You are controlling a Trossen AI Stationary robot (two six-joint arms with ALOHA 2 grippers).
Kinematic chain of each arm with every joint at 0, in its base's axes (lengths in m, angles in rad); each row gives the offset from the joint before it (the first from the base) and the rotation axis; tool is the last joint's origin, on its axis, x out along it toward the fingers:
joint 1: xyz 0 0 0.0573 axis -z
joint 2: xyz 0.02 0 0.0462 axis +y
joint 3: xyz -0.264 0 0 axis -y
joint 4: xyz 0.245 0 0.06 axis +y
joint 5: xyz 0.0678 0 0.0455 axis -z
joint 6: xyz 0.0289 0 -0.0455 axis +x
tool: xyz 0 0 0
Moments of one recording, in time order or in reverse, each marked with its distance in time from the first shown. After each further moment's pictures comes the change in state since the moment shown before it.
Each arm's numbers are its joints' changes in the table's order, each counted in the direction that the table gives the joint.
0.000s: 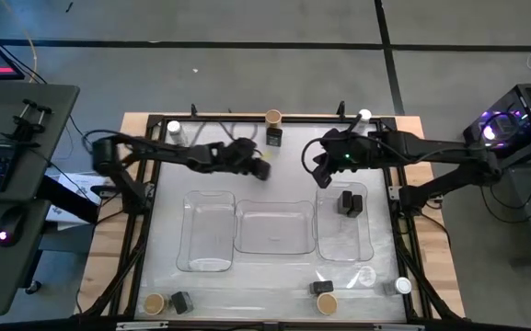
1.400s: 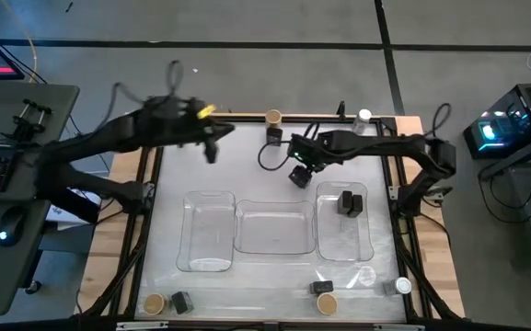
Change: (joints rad) left arm 0.007 -0.652 0.295 0.480 -0.062 0.559; right arm 0.175 0.412 0.000 0.016 -0.110 -0.071
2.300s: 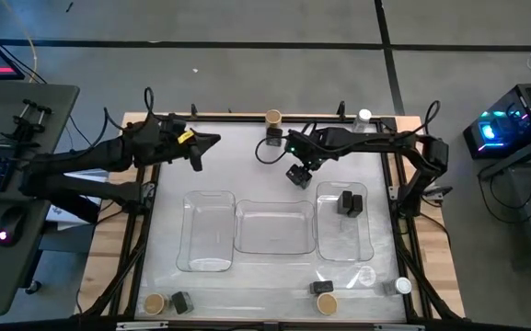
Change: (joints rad) left arm 0.075 -0.239 -0.376 -0.273 -0.118 -0.250; right arm 0.045 0.058 0.000 -0.037 -0.091 0.003
